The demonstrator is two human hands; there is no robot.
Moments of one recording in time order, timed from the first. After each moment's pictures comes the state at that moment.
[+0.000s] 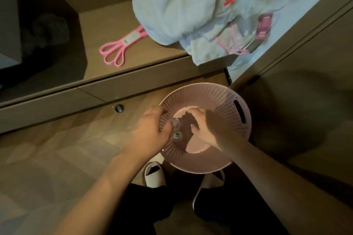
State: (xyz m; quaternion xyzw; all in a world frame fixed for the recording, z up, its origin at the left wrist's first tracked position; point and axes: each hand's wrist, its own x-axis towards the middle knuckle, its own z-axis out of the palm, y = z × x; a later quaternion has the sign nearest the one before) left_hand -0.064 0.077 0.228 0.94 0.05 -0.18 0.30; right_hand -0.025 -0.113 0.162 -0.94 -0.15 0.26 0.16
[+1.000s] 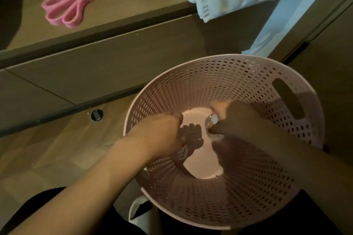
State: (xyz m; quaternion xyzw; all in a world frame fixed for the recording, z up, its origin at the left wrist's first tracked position) left_hand -0.031 0.043 0.021 0.94 -0.12 -0.30 0.09; right_hand 0.008 -0.158 -0.039 -0.95 -0.14 0.25 0.11
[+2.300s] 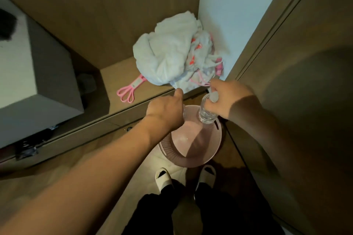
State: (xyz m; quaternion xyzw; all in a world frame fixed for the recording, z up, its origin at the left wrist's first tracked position) left_hand -0.011 -0.003 0.538 0.97 -0.14 -0.18 0.01; right_hand -0.015 -0.184 0.576 -0.98 -0.05 0.13 0.15
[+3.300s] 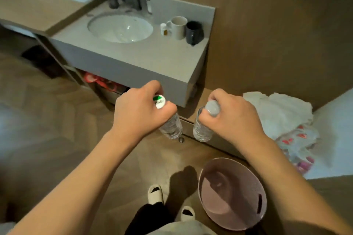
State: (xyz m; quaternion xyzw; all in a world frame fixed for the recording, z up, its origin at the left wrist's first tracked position) left_hand -0.222 0.243 0.720 0.90 0.32 0.23 0.16; right_hand -0.081 0.088 0.724 -0.88 -0.44 0.05 0.18
